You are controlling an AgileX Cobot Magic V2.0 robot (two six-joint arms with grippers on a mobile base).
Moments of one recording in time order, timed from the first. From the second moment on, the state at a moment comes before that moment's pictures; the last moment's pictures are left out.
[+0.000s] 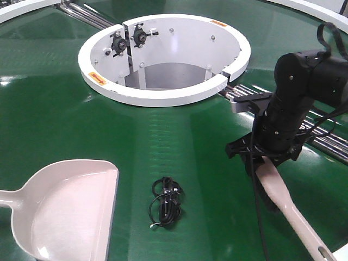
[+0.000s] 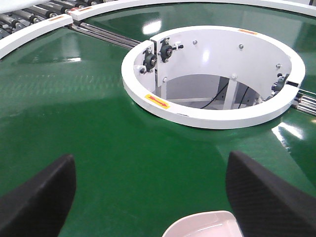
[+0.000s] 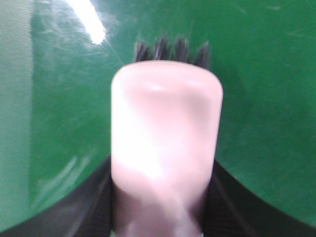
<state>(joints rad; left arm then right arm) -0.01 0.74 -0.97 -0.12 0.66 0.15 0.28 1.77 -1.38 0.01 1.21 0.02</state>
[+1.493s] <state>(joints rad) -0.01 1.06 -1.09 0.02 1.18 1.49 0.28 1.77 -1.38 0.01 1.22 0.02</state>
